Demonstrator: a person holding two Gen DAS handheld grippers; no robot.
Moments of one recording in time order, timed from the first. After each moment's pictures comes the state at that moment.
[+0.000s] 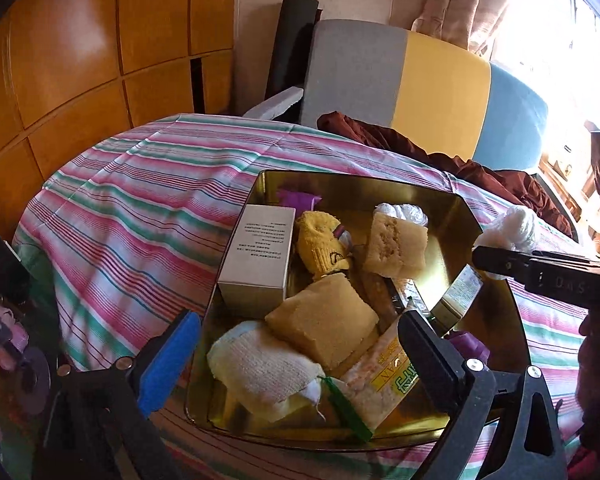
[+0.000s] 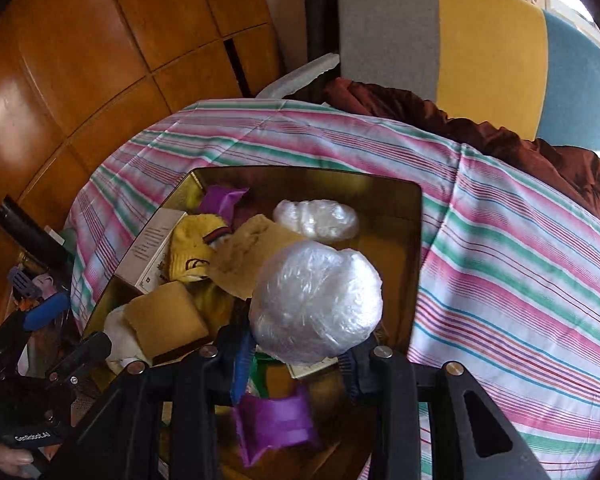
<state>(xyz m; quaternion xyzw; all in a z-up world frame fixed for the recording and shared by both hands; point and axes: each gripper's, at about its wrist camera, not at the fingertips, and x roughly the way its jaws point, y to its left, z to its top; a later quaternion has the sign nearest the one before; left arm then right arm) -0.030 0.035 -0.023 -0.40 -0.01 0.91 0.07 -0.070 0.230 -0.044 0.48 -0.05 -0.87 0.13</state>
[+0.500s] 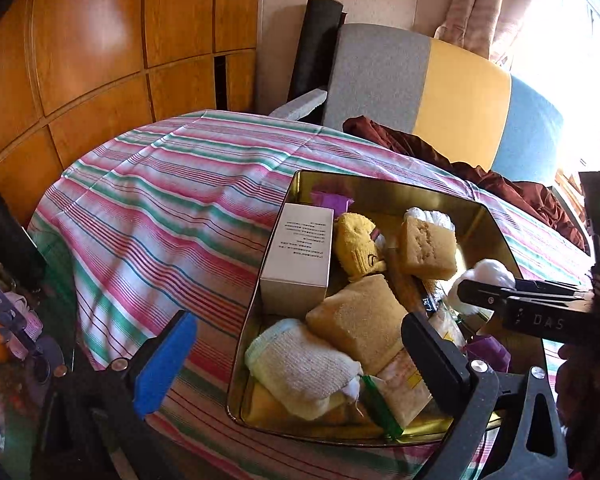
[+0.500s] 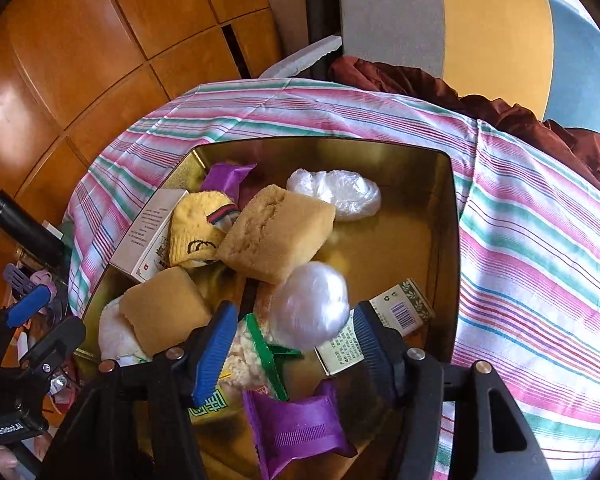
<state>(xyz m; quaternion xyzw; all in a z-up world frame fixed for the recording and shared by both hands) -0.029 0.015 -0.025 -0.39 -0.02 0.92 0.04 -0.063 0.230 -0.057 0.48 -0.07 -0.87 0.11</state>
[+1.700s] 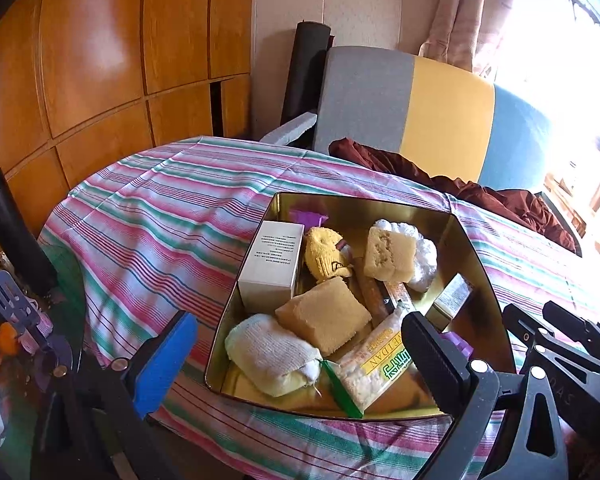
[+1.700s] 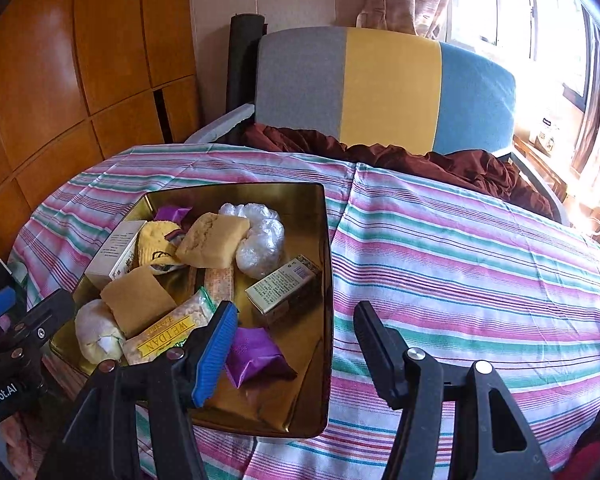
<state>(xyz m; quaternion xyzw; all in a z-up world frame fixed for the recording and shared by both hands) 0.010 0.039 -0.002 -0.36 -0.01 0.93 0.04 0.031 0.228 -0.023 0.38 -0.04 -0.92 -0.06</state>
